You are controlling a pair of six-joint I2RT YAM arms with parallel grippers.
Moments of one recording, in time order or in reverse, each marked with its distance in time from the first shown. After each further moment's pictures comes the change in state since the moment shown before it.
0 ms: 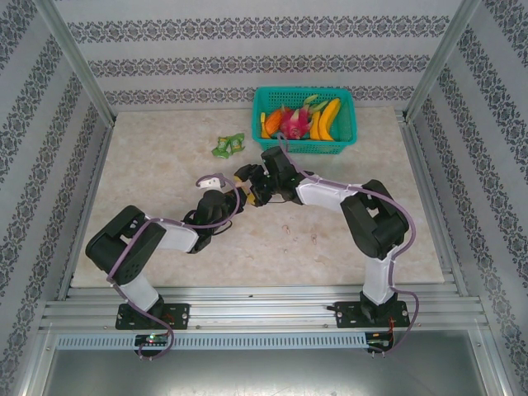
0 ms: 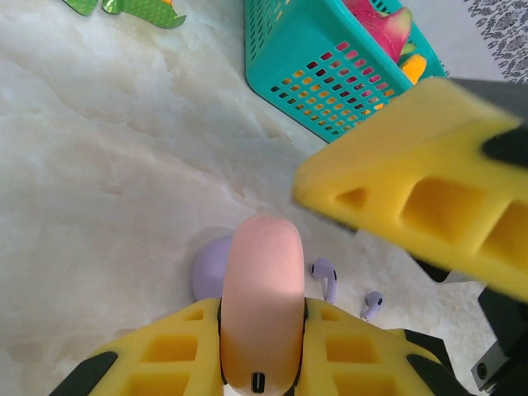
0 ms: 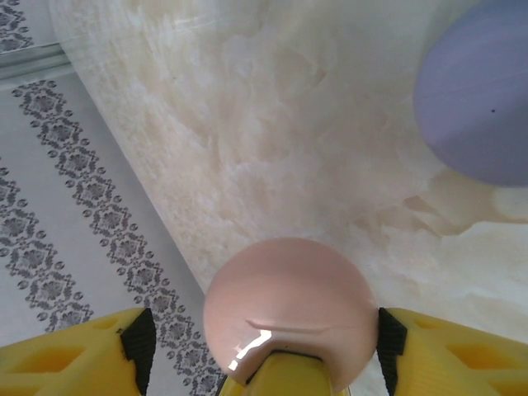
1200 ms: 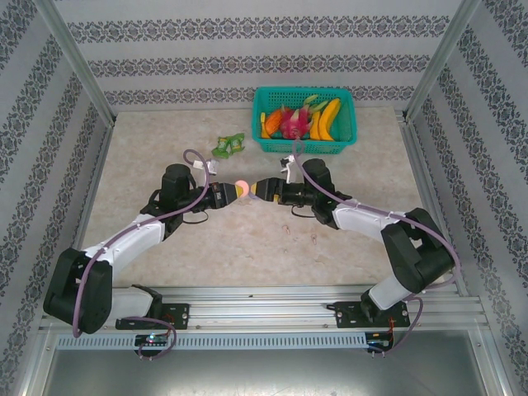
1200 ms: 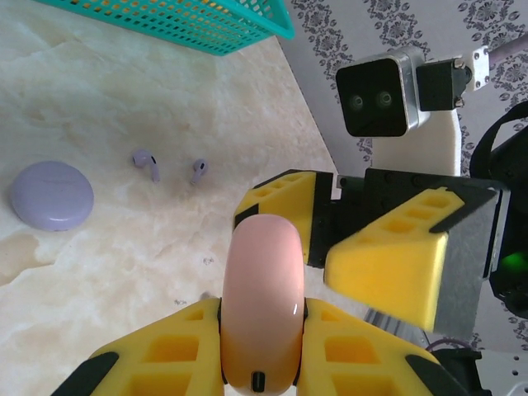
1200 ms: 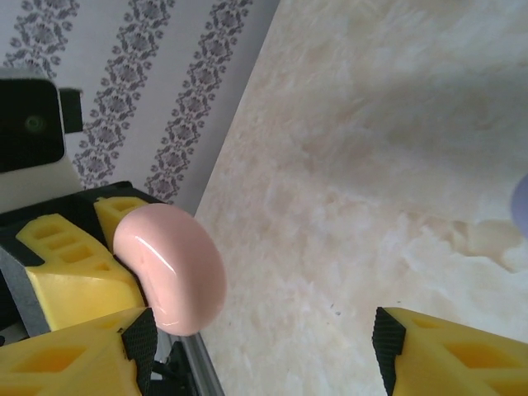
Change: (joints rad) left arm 0.249 -0.381 0.135 -0.570 0.812 0.237; right arm -0.084 -0.345 -0.435 0.408 -0.262 -0.712
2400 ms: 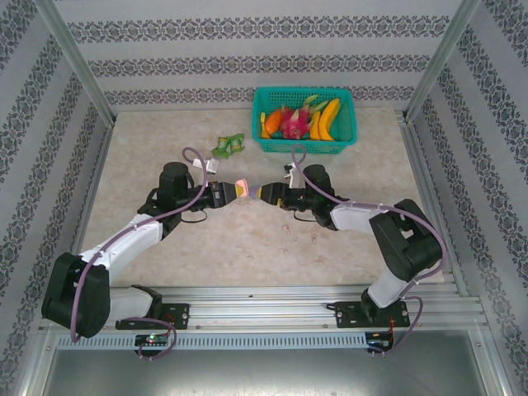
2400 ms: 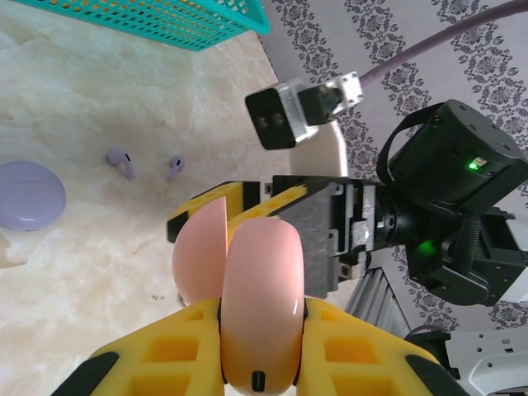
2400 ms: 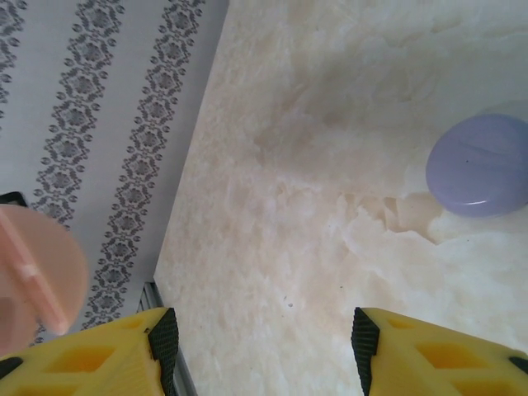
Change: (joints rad) left arm 0.005 -0.027 0.021 -0.031 0.049 -0.002; right arm -0.051 0.065 -0.064 0.077 -0.001 0.038
